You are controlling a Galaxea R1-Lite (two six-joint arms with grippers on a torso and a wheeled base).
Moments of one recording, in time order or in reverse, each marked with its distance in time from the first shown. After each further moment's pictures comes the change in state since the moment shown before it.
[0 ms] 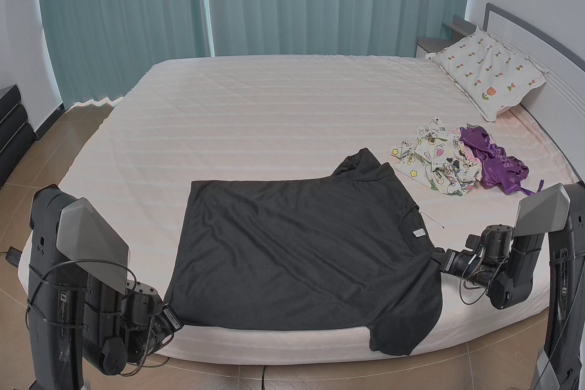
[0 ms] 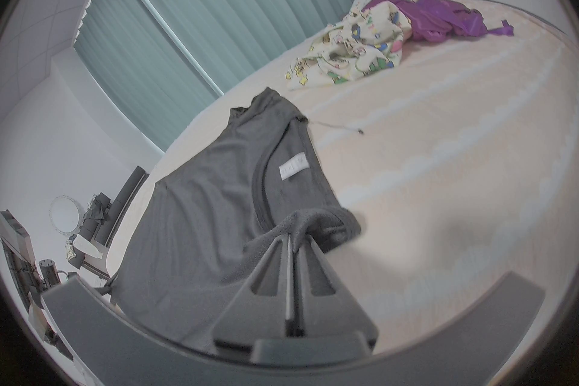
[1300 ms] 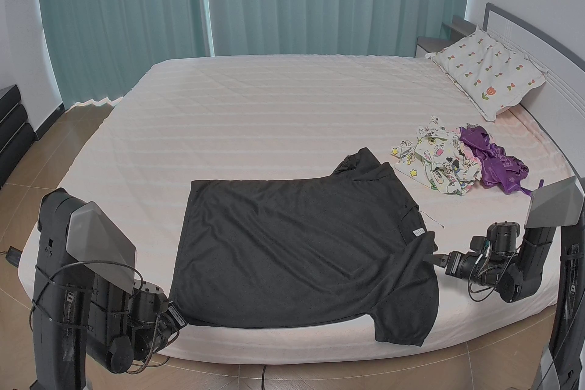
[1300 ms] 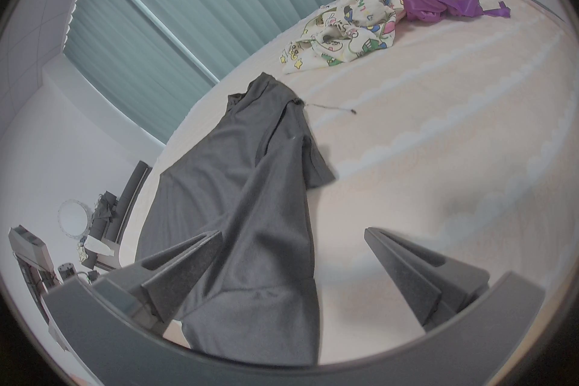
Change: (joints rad) left arm -0.002 0.044 -0.056 0.000 -0.021 -0.045; right arm -0.024 -0.089 0.019 0.192 0.076 -0.008
